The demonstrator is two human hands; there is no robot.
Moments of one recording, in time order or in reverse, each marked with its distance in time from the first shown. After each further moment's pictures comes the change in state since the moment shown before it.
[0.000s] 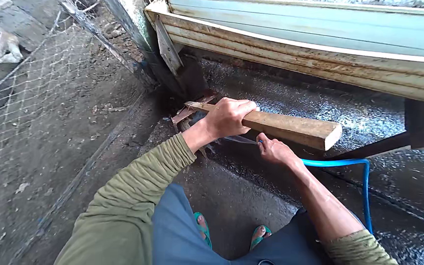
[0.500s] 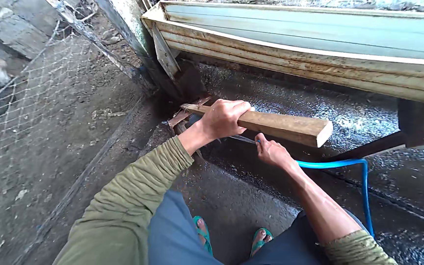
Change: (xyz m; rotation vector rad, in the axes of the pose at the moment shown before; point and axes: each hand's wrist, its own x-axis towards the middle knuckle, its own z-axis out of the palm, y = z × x) left_hand 0.006 -0.001 -0.001 0.026 0.001 -0.005; right_hand -0.004 -0.002 0.002 0.020 0.073 0.037
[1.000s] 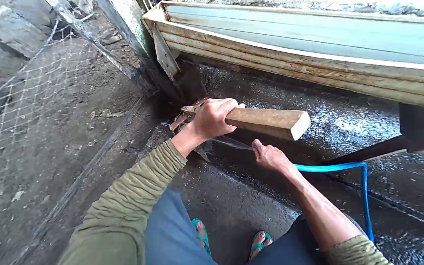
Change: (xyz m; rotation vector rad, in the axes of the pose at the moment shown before) left_hand -0.012 -0.015 -0.009 0.006 0.118 -0.059; right_hand 0.003 -0.006 0.002 -0.043 -0.095 -0.010
